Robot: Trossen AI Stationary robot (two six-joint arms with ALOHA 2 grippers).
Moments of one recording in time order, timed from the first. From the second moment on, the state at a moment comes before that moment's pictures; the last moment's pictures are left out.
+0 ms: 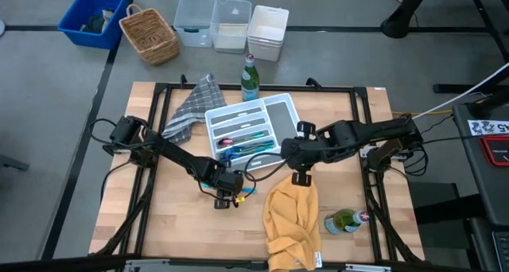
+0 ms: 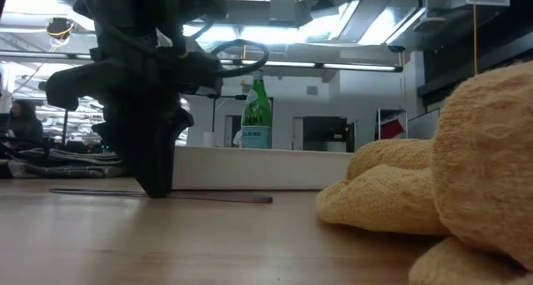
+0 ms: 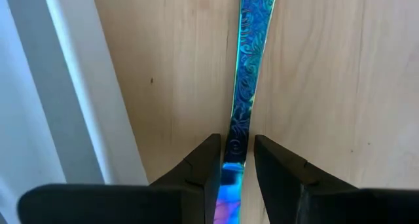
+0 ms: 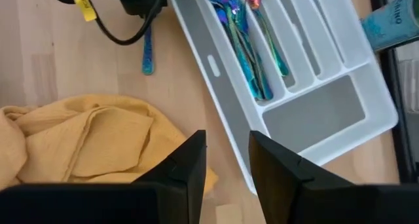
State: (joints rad) left arm -0.30 1.81 1.01 -0.48 -0.11 -0.32; right arm 0.28 1.71 1.96 -1.42 0.27 0.31
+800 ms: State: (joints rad) left arm -0.28 1.81 1.00 -0.48 -0.06 -0.33; right arm 0.28 1.71 1.95 -1.41 0.30 0.37
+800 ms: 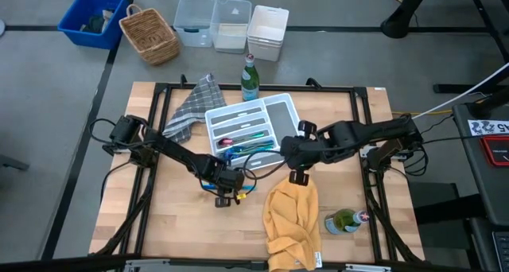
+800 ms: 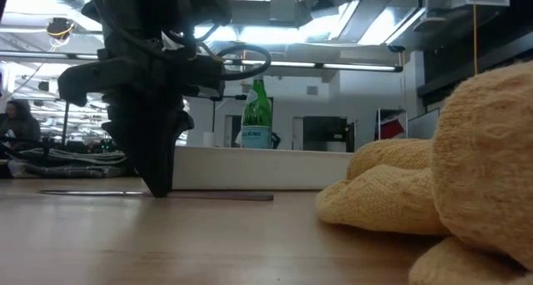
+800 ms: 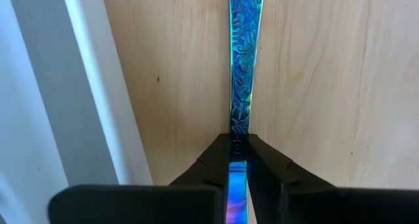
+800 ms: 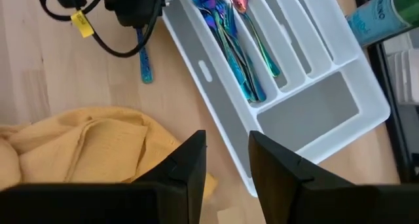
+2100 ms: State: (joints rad) left arm -0.40 1.80 1.00 -0.36 -0.18 -0.39; right arm 0.28 1.72 1.05 -0.17 0.03 0.53
